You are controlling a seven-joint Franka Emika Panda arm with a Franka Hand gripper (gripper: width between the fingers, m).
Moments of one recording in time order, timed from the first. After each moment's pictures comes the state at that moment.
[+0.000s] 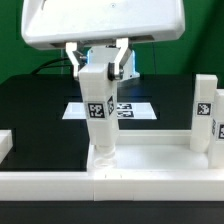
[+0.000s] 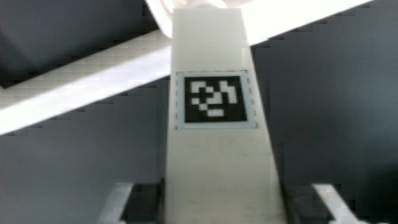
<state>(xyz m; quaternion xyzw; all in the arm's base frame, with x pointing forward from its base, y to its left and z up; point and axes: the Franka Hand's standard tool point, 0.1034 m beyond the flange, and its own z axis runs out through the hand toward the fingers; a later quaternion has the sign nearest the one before) 0.648 -0.064 0.149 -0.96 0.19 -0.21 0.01</state>
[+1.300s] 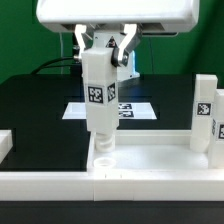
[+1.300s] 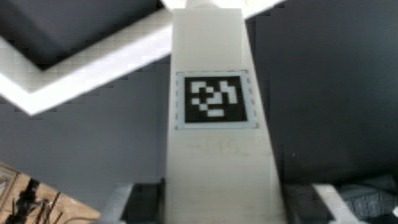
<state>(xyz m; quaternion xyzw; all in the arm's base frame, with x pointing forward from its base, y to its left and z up) 0.652 -0.056 0.172 -0.93 0.25 -0.25 -0.05</state>
